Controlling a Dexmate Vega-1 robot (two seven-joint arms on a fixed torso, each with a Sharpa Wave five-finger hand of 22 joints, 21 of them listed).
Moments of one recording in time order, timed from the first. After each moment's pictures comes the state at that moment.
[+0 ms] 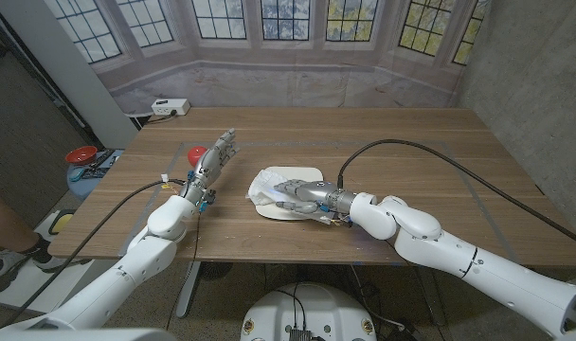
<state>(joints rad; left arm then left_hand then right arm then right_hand) 1.00 0.62 0.36 -1.33 -0.51 -0.55 -0.08 0.17 0.16 0.61 0.09 0.17 0.00 -0.11 0.18 0.18 -0.05 0.01 0.21 0.19 -0.05 0.07 0.18 0.17 0.13 0.06 0.20 0.17 -0.85 -0.76 -0.83 -2.00 -0.66 -0.13 0.28 0.09 0.11 0.35 0.13 0.21 -0.12 -0.17 0.18 0.18 -0.11 -0.17 0.18 0.17 -0.16 -0.04 0.19 0.19 0.05 -0.04 0.18 0.17</state>
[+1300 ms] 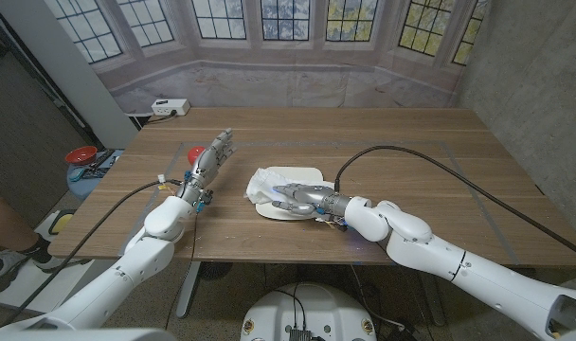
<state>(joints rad) 1.00 0.62 0.35 -1.31 -0.52 -0.57 -0.10 0.17 0.16 0.61 0.09 0.17 0.00 -0.11 0.18 0.18 -0.05 0.01 0.21 0.19 -0.05 0.07 0.18 0.17 0.13 0.06 0.20 0.17 -0.83 -0.70 -0.88 -1.89 -0.59 -0.16 0.28 0.00 0.07 0.32 0.18 0.21 -0.17 -0.16 0.17 0.18 -0.12 -0.16 0.18 0.17 -0.17 -0.04 0.20 0.20 0.02 -0.04 0.19 0.17</state>
